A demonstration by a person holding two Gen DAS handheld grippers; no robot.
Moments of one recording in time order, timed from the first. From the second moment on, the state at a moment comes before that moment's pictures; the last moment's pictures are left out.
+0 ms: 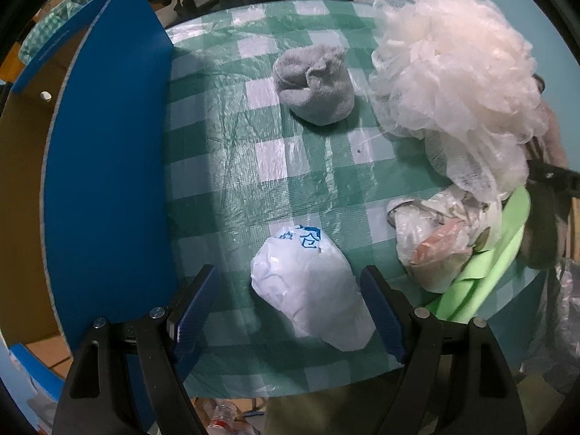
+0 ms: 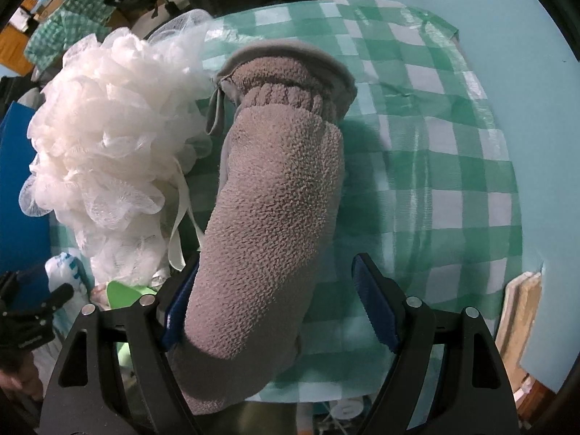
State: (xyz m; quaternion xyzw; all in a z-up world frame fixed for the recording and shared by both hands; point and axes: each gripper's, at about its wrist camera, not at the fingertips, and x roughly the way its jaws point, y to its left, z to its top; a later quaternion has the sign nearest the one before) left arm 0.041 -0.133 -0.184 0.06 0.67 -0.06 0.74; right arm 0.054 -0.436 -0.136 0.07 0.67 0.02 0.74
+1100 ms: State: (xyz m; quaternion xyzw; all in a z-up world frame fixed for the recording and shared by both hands) left arm -0.006 -0.105 -0.214 -0.04 0.67 -0.03 0.74; right arm 0.004 -0.417 -0.098 0.01 0.63 0.04 0.77
